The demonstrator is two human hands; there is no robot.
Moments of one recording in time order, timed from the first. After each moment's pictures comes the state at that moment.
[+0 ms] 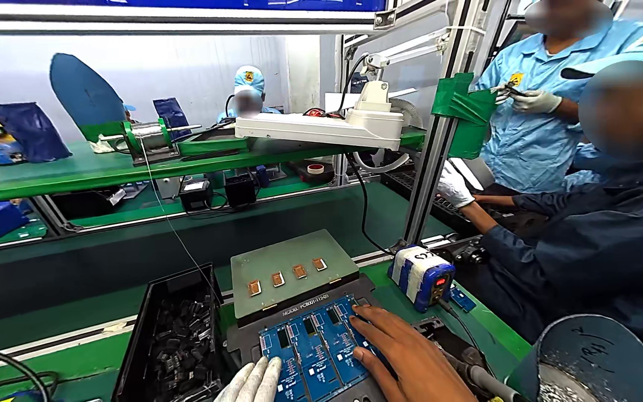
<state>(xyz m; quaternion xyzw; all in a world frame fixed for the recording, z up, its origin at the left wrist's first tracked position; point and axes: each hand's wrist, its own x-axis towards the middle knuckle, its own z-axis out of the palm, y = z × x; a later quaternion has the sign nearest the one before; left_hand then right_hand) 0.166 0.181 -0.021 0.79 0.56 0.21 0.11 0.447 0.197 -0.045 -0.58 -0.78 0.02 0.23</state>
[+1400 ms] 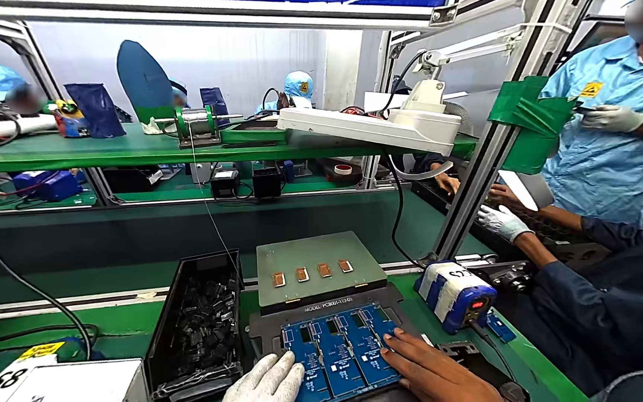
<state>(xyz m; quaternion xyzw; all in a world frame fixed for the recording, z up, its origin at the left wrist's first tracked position) 0.157 0.180 -0.036 0.82 0.52 0.24 0.05 0.467 0.182 -0.050 -0.46 -0.83 0.04 0.31</state>
